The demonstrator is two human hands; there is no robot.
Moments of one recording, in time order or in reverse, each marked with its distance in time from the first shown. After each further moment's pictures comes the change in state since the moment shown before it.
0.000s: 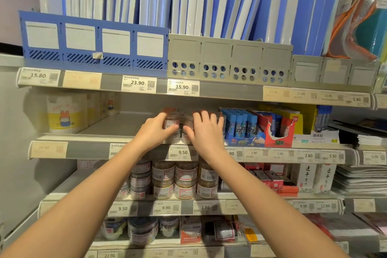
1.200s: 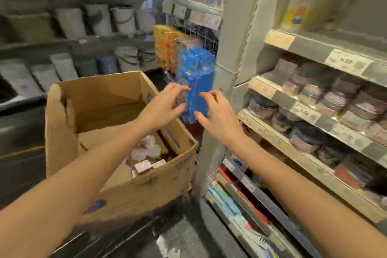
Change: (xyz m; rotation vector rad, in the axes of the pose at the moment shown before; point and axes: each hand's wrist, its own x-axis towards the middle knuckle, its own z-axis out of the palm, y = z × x) left_hand -0.452 -0.104 -0.174 0.379 0.240 -0.453; right_hand -0.253 -0.304 -0.024 0.897 -0.448 -0.786
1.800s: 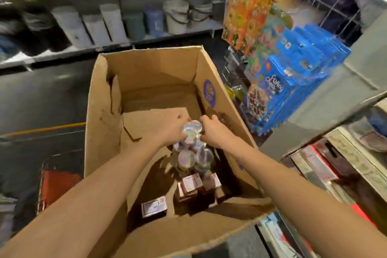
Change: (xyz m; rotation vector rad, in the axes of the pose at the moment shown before) left_hand -0.045 -0.249 0.036 0.205 -0.462 -0.647; right_hand 0.132 -0.045 0.257 0.002 -0.808 0.047
